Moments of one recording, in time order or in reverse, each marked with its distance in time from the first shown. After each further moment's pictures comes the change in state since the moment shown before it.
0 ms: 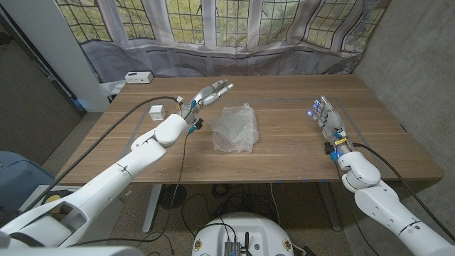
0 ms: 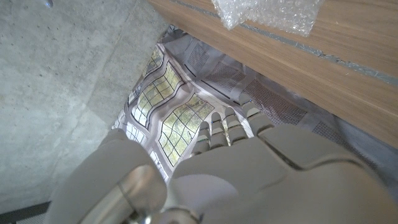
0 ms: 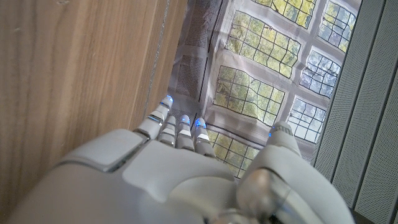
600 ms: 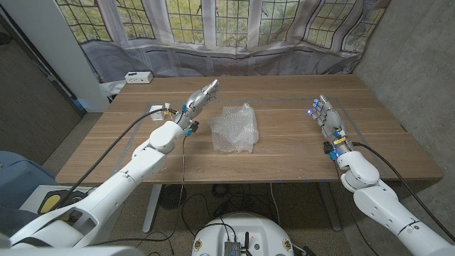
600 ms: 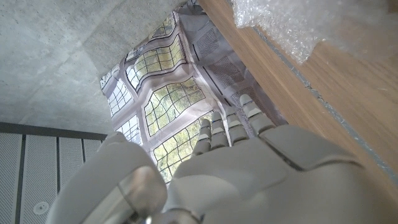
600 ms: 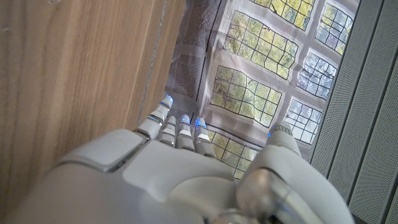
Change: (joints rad) left arm 0.030 -0.075 -0.048 0.157 -0.255 -0.133 -0.105; left_hand -0.021 -0.010 -0.015 -0.002 0.013 0.045 0.009 0.012 0.000 0.014 0.001 0.008 -0.020 0.010 0.007 0.000 0.000 -0.004 0.004 -0.009 0.000; right arm -0.004 0.011 -0.006 -0.017 -0.041 0.007 -0.040; right_hand 0.000 0.000 0.004 0.004 0.000 0.006 0.006 0.000 0.000 0.000 0.000 0.000 -0.002 0.005 -0.005 0.000 0.000 0.004 -0.004 0.000 0.000
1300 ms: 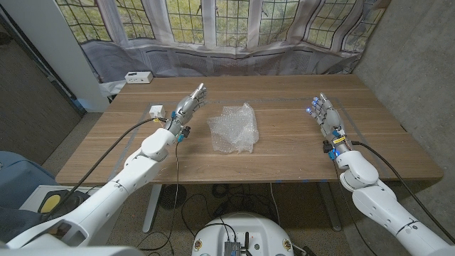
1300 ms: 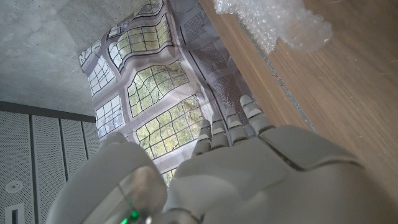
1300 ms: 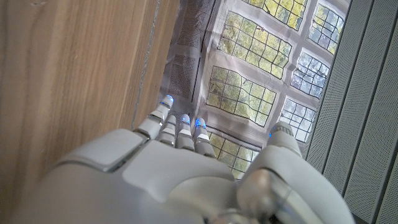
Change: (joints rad) left arm 0.073 0.024 -0.047 -0.023 -0.104 0.017 0.046; left_hand -0.005 0.005 -0.008 0.000 0.002 -0.004 -0.004 0.000 0.000 -0.004 0.004 0.000 -0.013 -0.005 0.005 0.000 0.000 -0.007 0.000 0.000 0.000; right arm 0.004 0.009 -0.002 0.002 0.007 0.016 0.017; right_hand -0.005 -0.005 -0.003 0.003 0.000 0.004 0.004 0.000 0.000 0.011 0.000 0.000 0.000 0.005 0.006 0.000 0.000 0.009 0.006 0.000 0.000
